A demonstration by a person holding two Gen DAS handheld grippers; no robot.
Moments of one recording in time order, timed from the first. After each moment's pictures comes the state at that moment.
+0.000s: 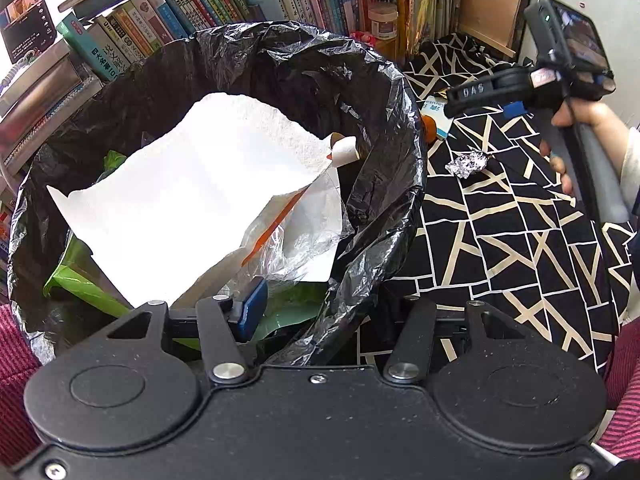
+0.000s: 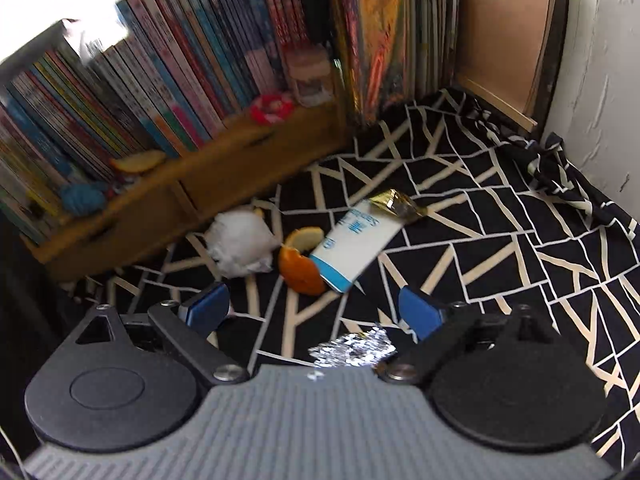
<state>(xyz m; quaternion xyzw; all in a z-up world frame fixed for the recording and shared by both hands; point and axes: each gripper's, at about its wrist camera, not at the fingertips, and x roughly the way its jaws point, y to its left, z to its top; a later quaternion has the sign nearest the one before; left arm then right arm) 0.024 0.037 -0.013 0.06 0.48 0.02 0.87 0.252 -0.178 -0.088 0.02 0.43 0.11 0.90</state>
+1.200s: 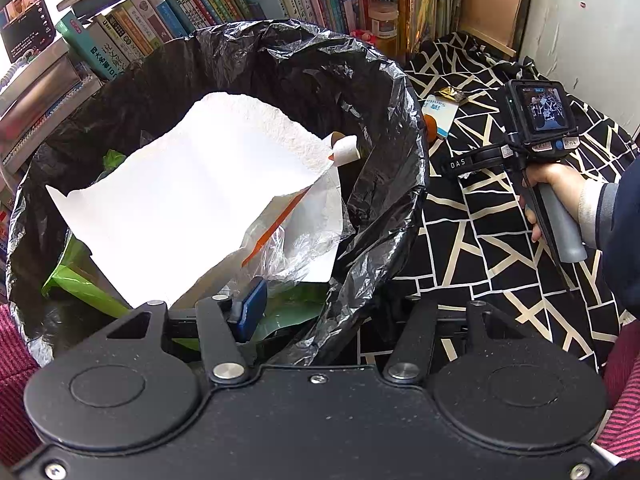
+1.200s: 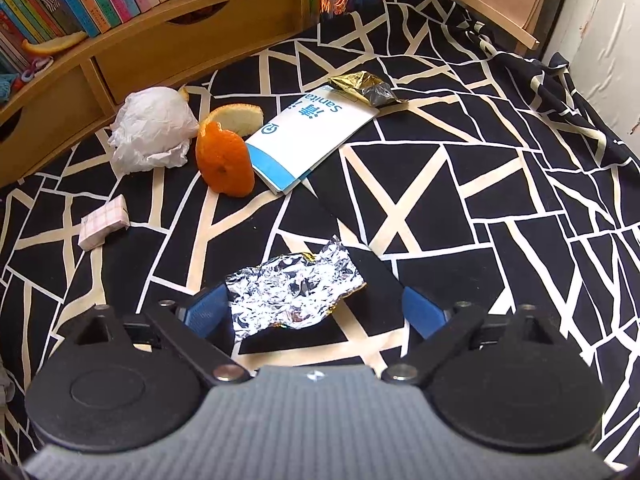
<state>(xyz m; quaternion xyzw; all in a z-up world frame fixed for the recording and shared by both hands) 0.025 0.038 -0.013 0.06 0.48 0.02 0.87 0.262 -0.176 -0.178 -0.03 0.49 0.07 0.87</state>
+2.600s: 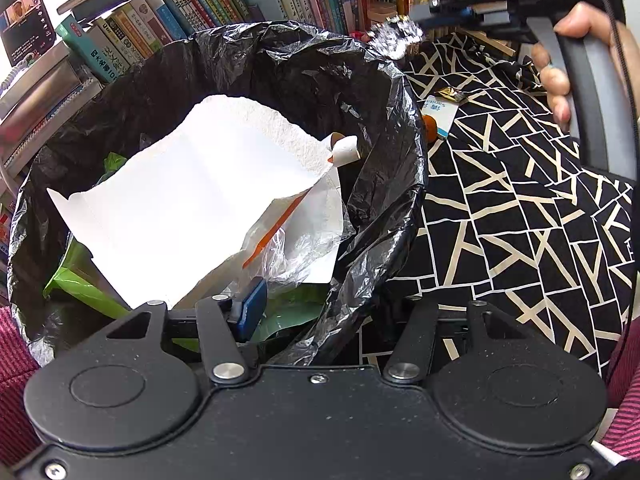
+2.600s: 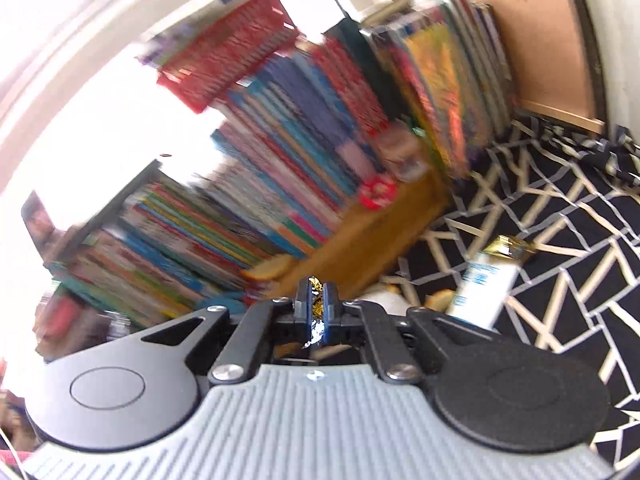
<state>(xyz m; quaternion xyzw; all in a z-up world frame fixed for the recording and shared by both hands) 0.025 0.038 -0.014 0.07 0.48 0.02 0.87 0.232 -0.167 -0.014 0.23 0.32 0.24 0.89</state>
